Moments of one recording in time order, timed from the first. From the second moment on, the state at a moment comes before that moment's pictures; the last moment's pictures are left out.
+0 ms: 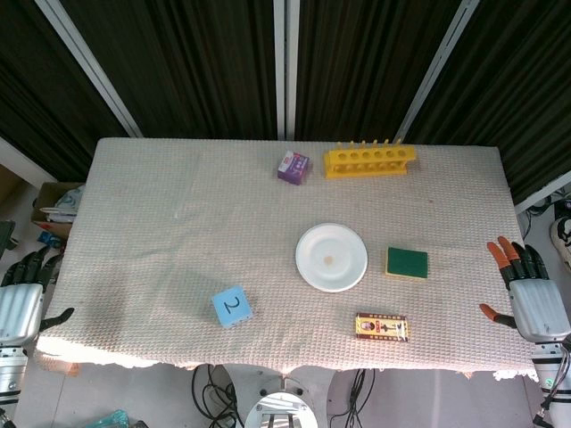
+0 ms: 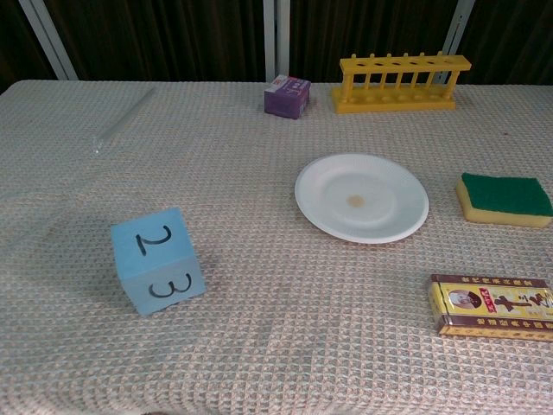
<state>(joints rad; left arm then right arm) -0.05 -1.16 -0.04 -1.60 1.44 1.51 0.16 0.10 -1.09 0.05 -1.60 -1.54 1.44 -0.02</state>
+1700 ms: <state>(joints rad) -0.03 -1.13 0.00 -1.61 1.45 1.47 0.10 0.53 -1.31 0.10 -1.53 -0.99 0.85 -0.38</state>
